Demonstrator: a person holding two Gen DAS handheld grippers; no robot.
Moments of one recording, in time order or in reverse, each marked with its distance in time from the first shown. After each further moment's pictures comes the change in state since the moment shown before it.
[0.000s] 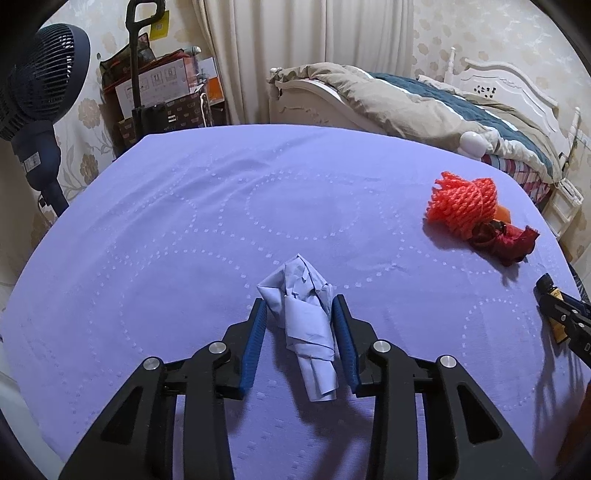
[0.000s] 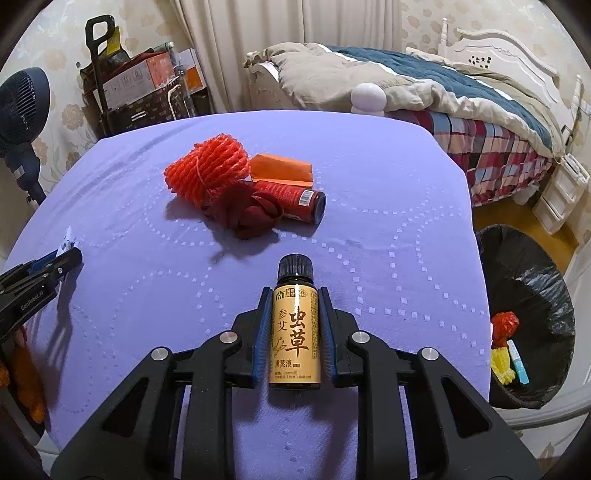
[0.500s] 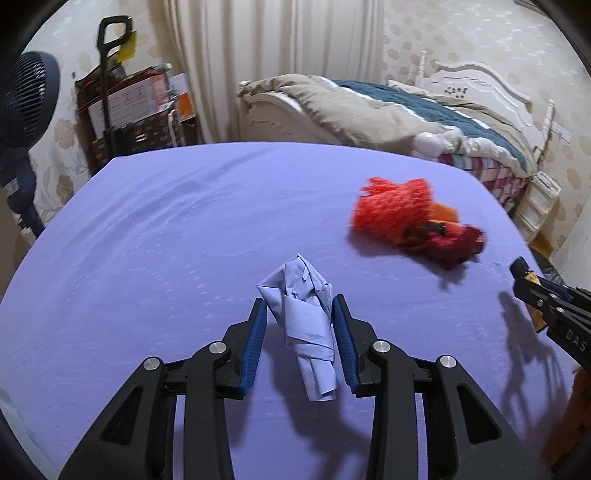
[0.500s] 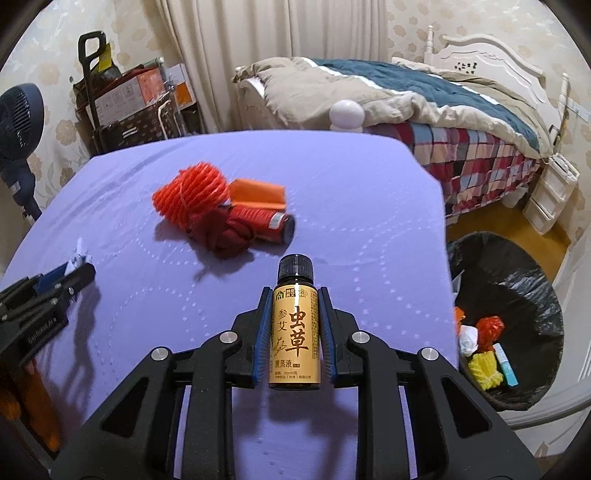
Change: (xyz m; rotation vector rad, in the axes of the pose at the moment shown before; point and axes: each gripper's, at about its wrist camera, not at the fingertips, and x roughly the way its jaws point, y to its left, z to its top) left arm -0.014 -0.054 0.002 0.064 -0.049 -0.096; right arm -0.020 -0.017 0.004 0.030 -0.062 -0.037
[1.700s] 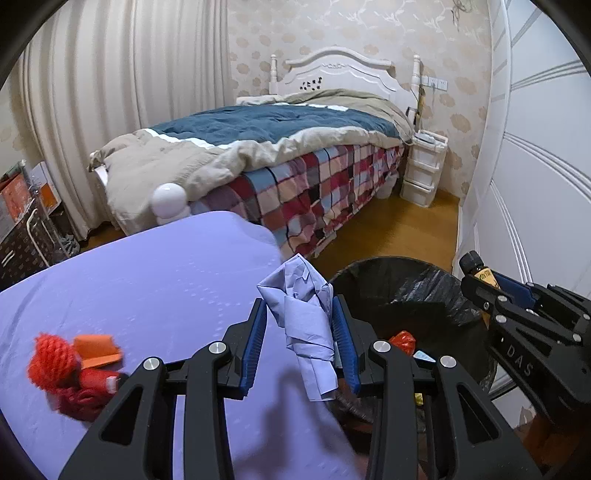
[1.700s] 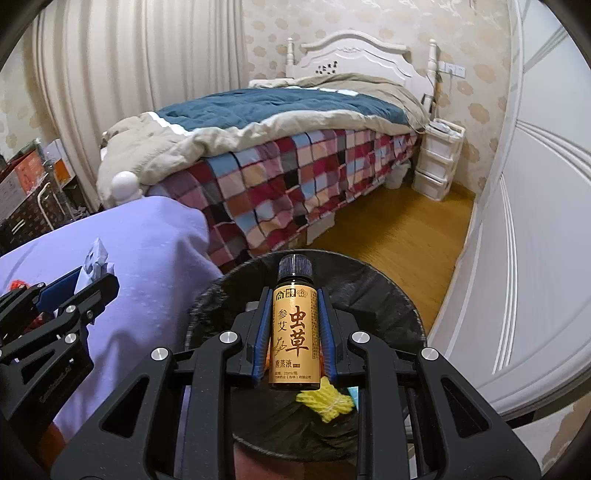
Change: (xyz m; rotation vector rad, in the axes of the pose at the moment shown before) left arm 0.040 -0.291 0.062 0.356 -0.083 -0.337; right arm -0.034 -0.227 -0.002 0.307 -0.120 -0.359
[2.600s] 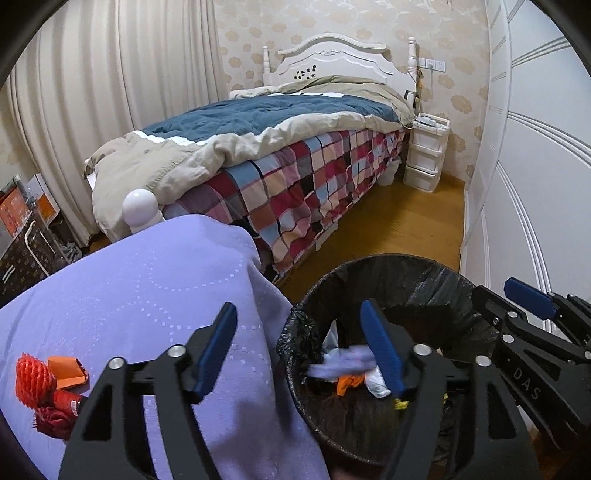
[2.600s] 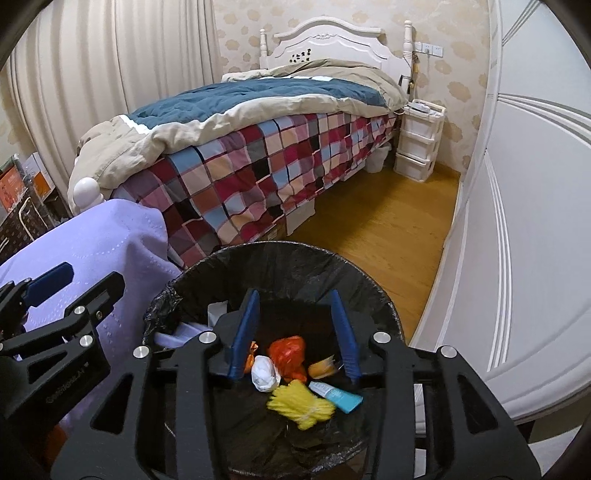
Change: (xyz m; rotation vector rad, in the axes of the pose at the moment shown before) left arm 0.035 -0.033 0.009 0.047 0.032 0.041; right arm 0.026 -0.037 -0.002 0.071 0.030 -0.050
